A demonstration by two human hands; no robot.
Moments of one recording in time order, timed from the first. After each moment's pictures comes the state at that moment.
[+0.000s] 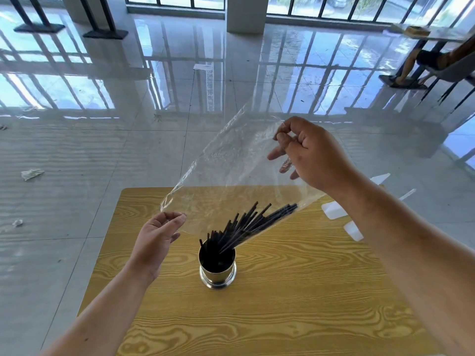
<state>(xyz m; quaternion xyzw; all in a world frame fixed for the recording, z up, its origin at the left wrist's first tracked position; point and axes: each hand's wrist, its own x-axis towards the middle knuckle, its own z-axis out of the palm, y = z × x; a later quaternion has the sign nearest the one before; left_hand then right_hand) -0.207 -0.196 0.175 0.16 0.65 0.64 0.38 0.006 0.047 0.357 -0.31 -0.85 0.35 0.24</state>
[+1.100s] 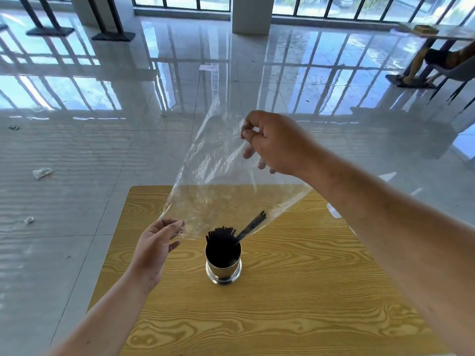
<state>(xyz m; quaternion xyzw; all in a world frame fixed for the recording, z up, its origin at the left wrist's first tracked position) -0.203 -0.221 0.170 0.10 0.65 0.65 0.38 -0.048 0.016 0.379 -0.27 -0.89 0.33 0.15</state>
